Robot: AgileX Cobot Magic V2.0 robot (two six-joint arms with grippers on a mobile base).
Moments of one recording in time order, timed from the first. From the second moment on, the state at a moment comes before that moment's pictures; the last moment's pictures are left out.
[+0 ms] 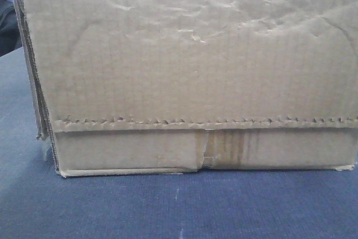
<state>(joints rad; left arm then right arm) -0.35 1.58 -1.76 -0.01 1.23 -0.13 0.22 1.27 -1.45 0.12 1.09 -0.10</state>
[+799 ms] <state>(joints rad) -0.35 1.75 -1.75 -0.01 1.23 -0.16 0.24 1.58 -1.46 0.12 1.08 -0.11</state>
